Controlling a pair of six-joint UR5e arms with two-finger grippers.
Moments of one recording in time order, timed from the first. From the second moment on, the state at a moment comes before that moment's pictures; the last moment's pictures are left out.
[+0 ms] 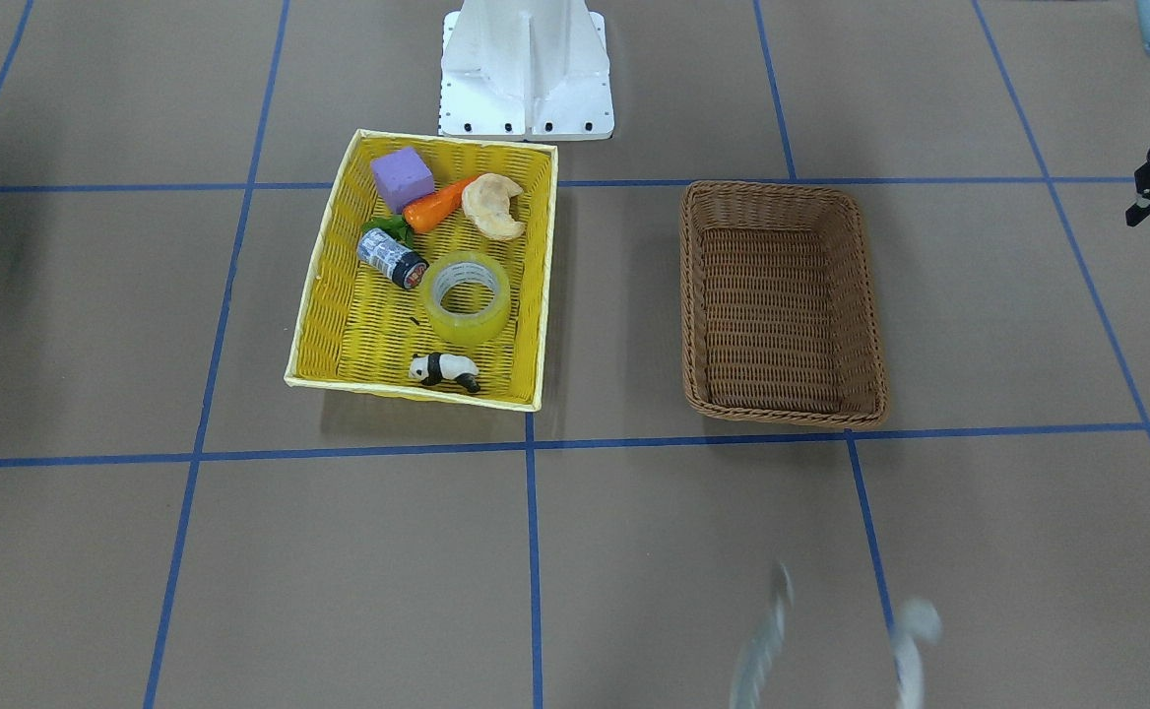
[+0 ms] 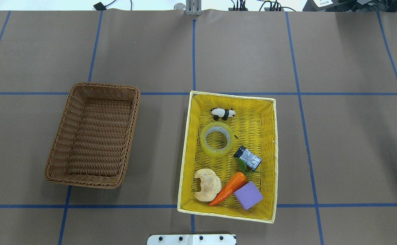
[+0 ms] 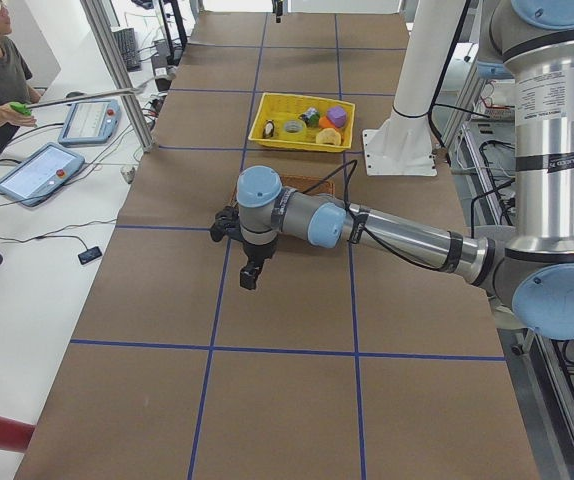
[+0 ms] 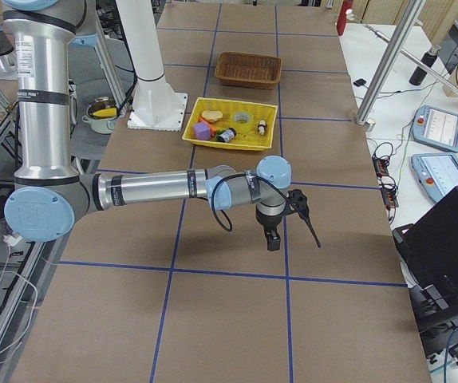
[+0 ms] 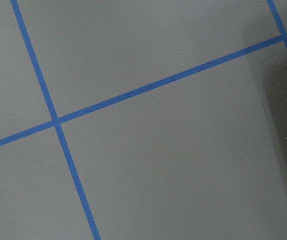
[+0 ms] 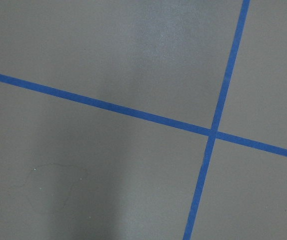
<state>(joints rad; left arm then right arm) -1.38 -1.47 -1.93 -1.63 -2.33 -0.01 1.40 -1.59 1.70 -1.45 2.28 0.03</state>
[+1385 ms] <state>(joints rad) -1.37 -1.47 -1.90 -1.67 -2.37 -0.08 1.40 -1.60 1.69 -1.45 2.29 0.03</state>
